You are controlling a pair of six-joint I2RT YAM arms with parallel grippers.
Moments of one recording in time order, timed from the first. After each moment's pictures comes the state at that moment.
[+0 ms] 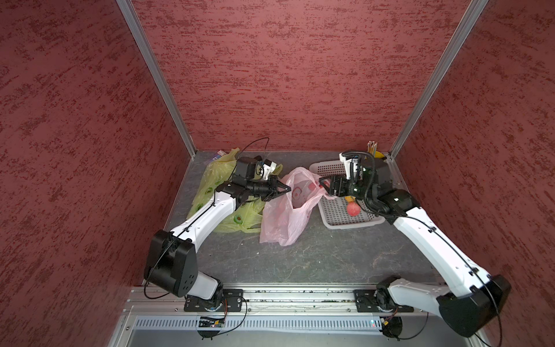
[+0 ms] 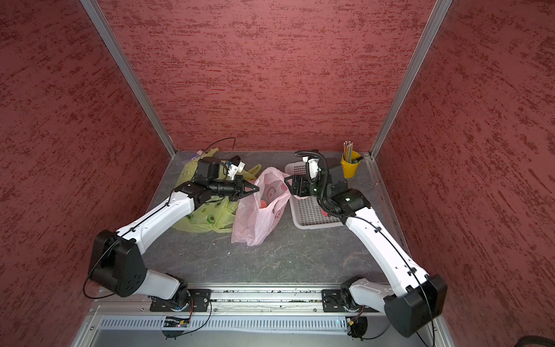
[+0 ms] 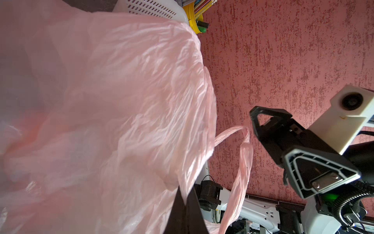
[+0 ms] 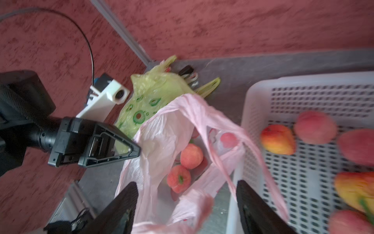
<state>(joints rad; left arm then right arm) -0.37 1.47 1.14 -0.27 0.84 -0.81 0.39 1.17 1.22 -0.51 -0.24 0.40</state>
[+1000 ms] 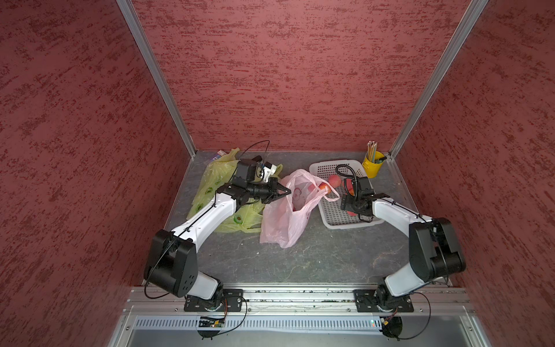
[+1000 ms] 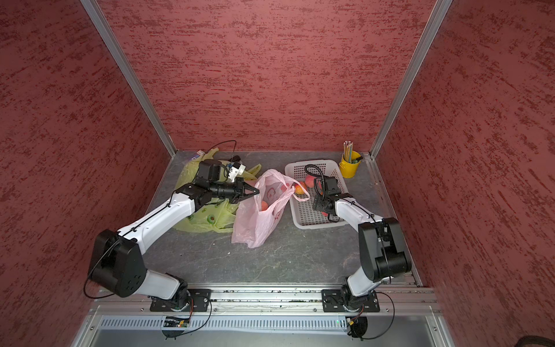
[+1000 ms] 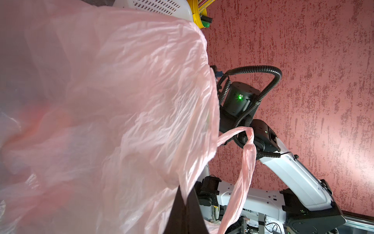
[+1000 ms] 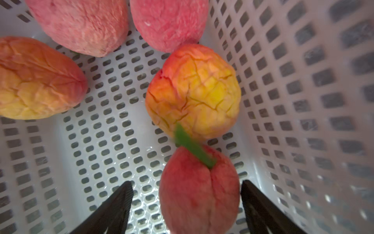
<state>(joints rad) -0.38 1.47 1.11 -0.26 0.85 -0.82 0.18 1.60 0.92 -0.39 0.12 0.44</state>
